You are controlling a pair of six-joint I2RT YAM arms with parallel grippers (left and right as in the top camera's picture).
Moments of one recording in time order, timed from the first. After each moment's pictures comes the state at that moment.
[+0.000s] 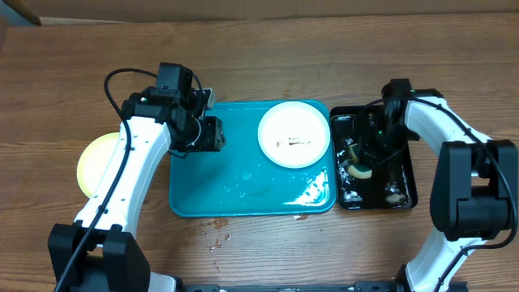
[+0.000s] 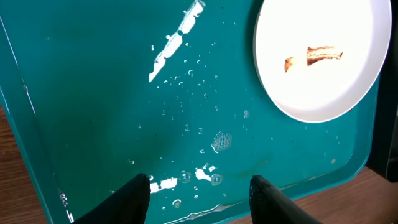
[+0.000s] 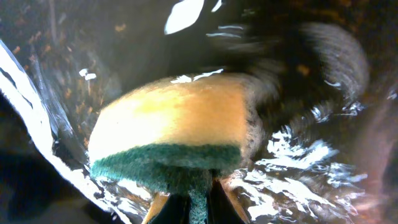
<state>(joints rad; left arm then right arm) -0.14 1.62 1.32 -1.02 0.27 -0.12 0.03 1.97 1.27 -1.00 -0.27 0.25</state>
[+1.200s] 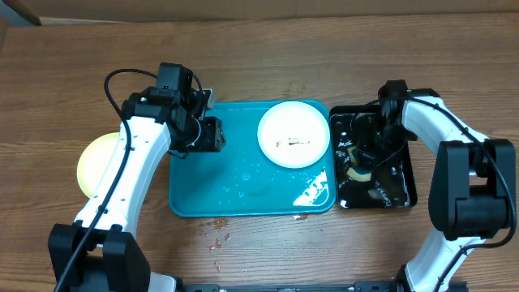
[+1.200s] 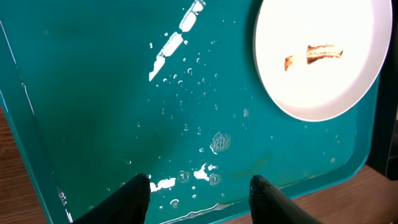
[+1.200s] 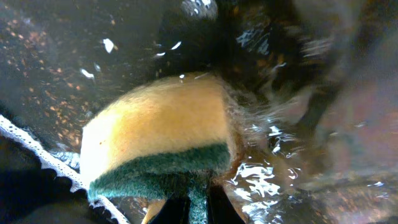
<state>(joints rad) -0.14 1.62 1.32 -1.03 0.27 -0.12 0.03 1.98 1.27 -1.03 -0.23 0.36</state>
